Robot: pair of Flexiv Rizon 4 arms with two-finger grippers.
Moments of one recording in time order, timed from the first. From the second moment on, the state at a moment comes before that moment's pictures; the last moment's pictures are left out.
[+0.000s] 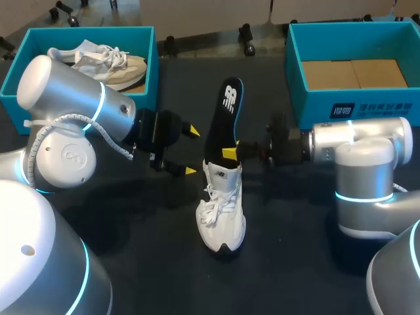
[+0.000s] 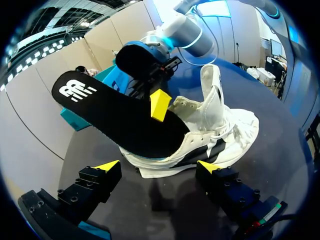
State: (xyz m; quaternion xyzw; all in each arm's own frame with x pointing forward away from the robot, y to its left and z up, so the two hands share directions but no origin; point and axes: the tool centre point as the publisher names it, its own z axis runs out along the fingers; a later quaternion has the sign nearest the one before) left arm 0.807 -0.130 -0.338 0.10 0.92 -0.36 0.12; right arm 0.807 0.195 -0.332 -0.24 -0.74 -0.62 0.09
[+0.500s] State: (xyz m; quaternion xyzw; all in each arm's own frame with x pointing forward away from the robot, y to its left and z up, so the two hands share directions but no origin) left arm 0.807 -0.130 -0.338 0.10 0.92 -0.36 0.12; right arm 0.809 0.203 -0.338 -0.24 -0.72 -0.63 0.15
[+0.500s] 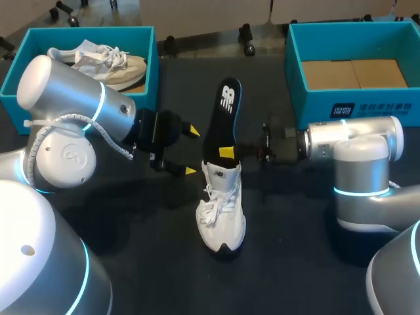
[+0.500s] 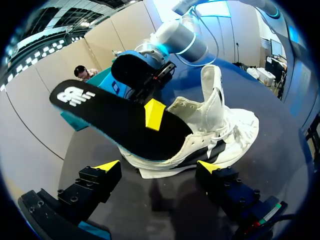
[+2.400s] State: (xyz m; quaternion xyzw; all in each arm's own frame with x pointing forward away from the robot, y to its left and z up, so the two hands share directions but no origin) left arm 0.807 -0.130 -0.338 0.10 0.92 -0.36 0.12; right arm 0.804 0.205 -0.340 -0.23 -0.74 -0.59 0.24
